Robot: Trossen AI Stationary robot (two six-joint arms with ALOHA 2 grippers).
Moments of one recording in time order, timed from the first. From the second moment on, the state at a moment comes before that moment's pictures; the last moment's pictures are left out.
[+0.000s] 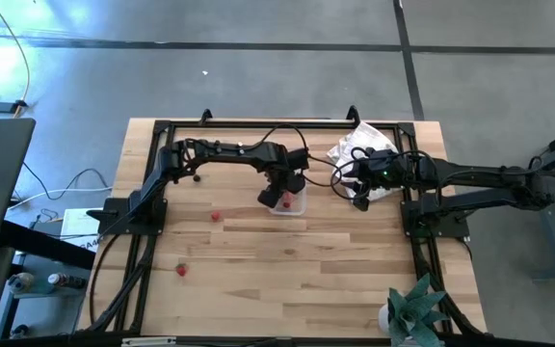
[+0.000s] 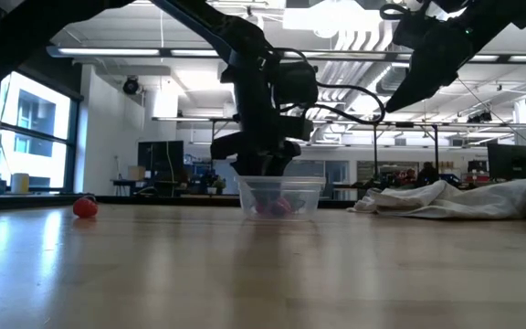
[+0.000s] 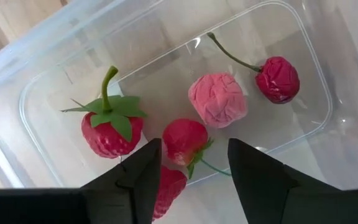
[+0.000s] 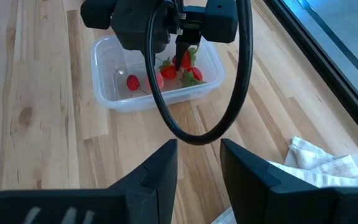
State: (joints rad) left arm 0.35 2.20 1.71 -0.87 0.03 0.75; right arm -0.19 0.89 0.67 -0.49 0.10 0.03
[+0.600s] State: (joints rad) left arm 0.35 2.18 2.10 -1.30 -0.07 0.61; right arm -0.19 0.89 0.67 -0.49 0.10 0.03
